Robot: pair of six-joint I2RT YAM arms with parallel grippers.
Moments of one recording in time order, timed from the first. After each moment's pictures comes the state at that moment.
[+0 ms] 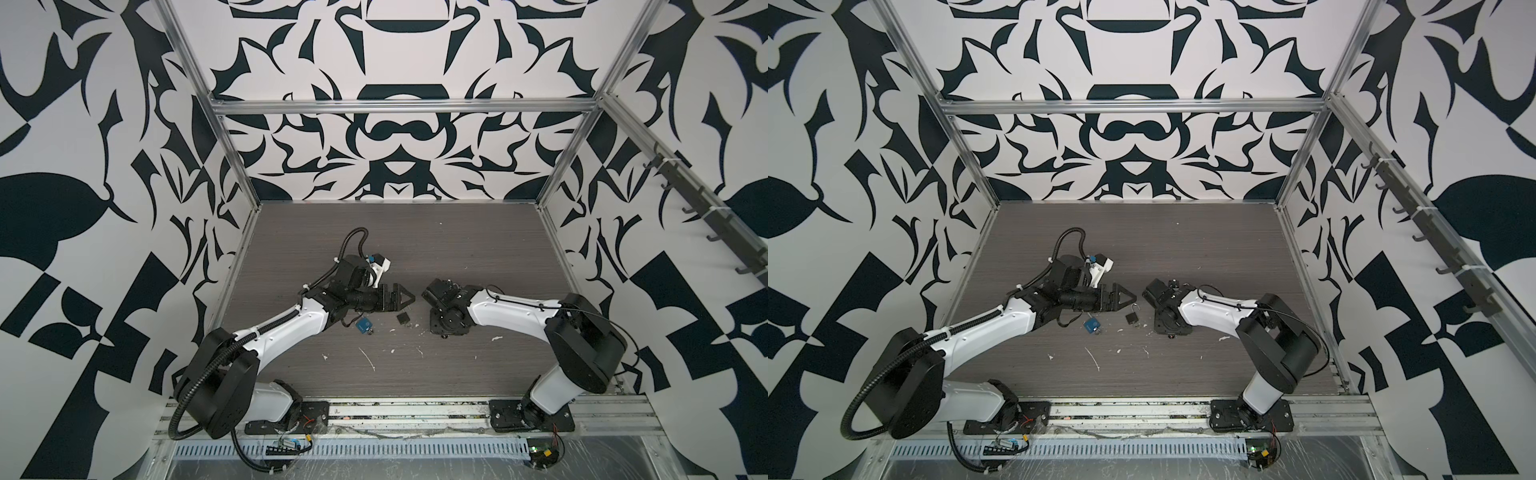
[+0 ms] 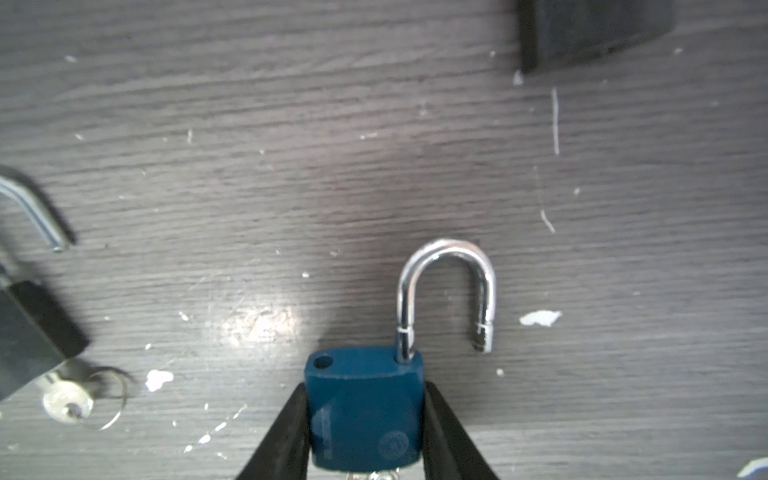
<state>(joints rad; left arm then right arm) -0.63 1.36 0.76 -0.06 0.59 -0.67 0.77 1.63 0.89 -0.63 0.12 0.83</state>
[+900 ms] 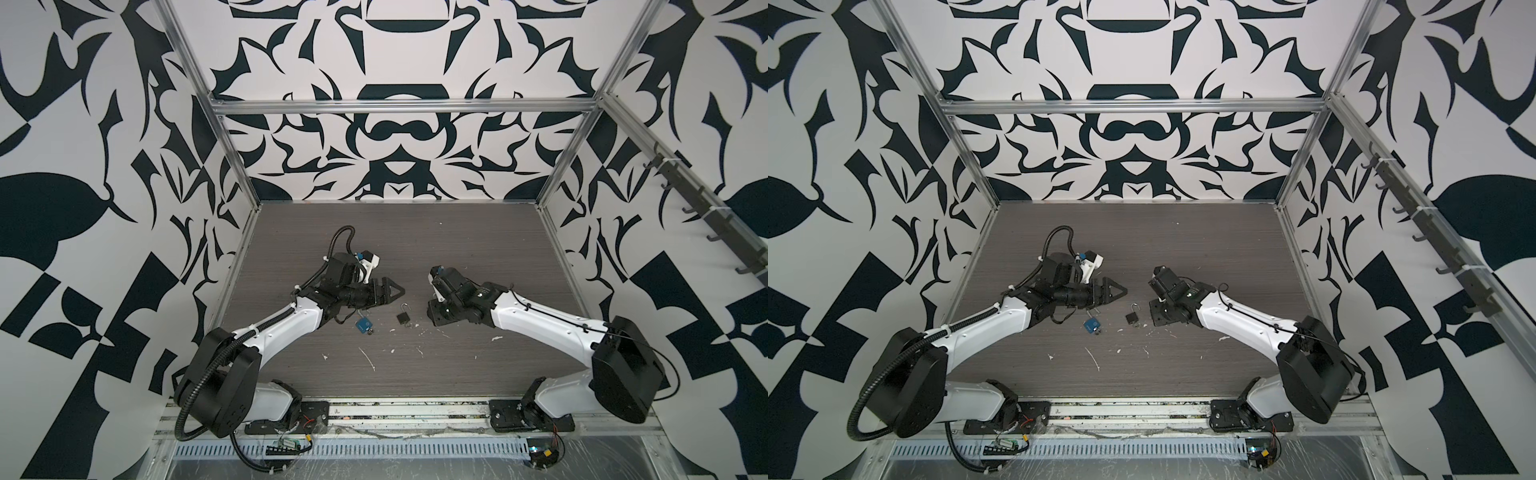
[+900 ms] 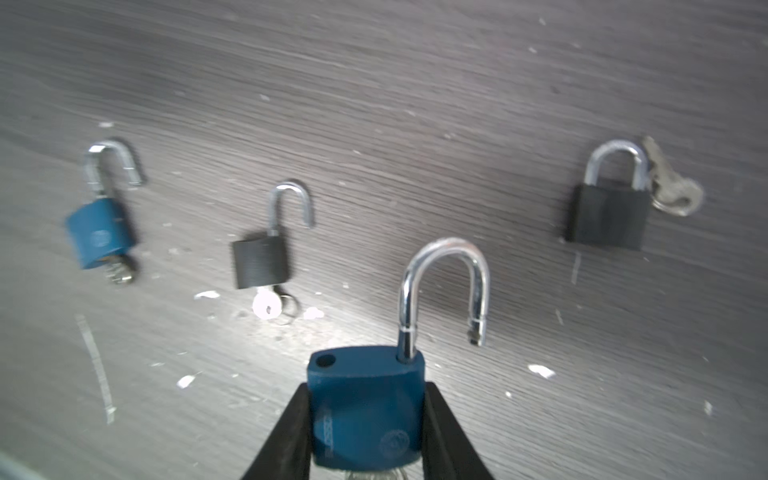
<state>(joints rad) -0.55 1.36 0.73 -0.02 0.64 -0.73 0.76 1.40 0.90 -0.56 0.00 0.46</state>
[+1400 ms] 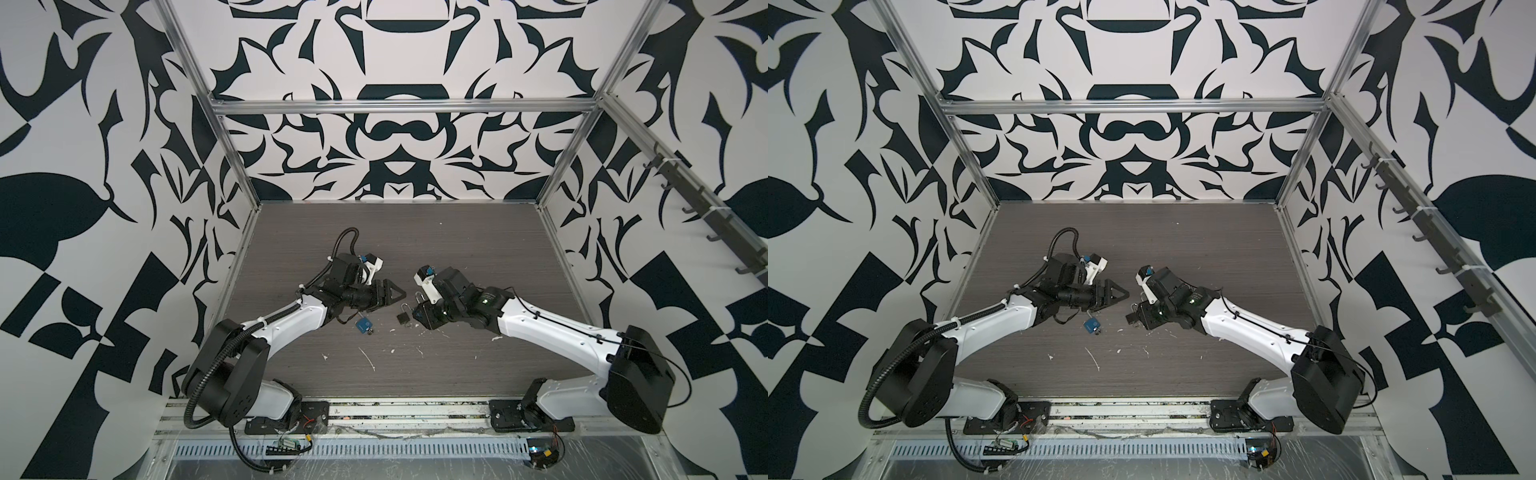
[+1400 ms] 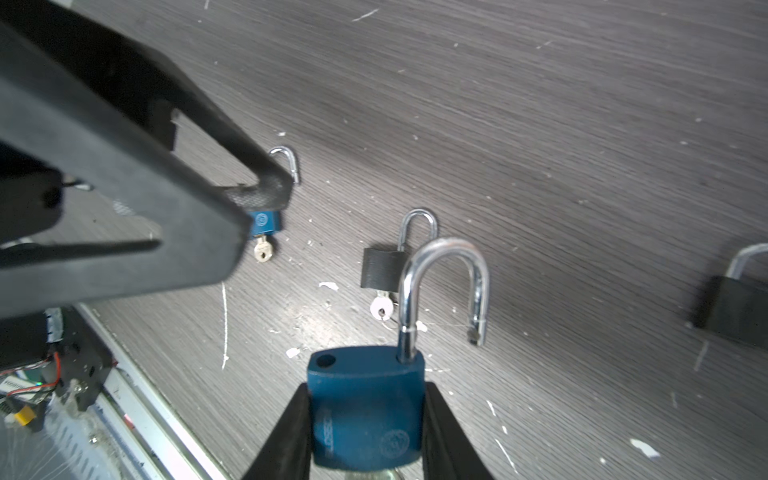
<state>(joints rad) -0.56 1.42 0.74 0.01 0.69 -0.76 0.81 1.35 0.89 -0.46 -0.14 0.39</state>
